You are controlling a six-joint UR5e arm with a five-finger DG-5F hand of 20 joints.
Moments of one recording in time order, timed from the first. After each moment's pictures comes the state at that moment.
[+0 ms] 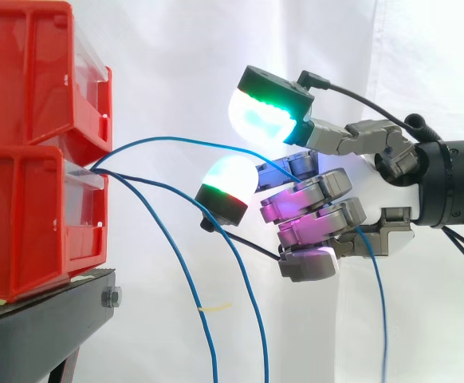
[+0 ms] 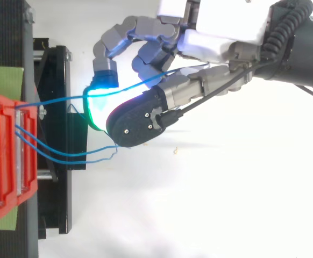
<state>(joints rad) 0.09 -2.30 -1.11 -2.88 -1.40 -0.09</state>
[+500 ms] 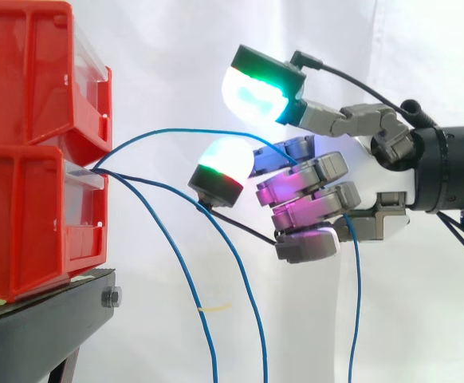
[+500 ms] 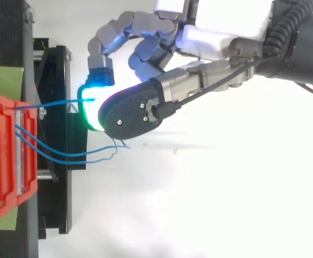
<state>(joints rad) 0.09 -2.29 -1.08 -2.91 -1.40 -0.09</state>
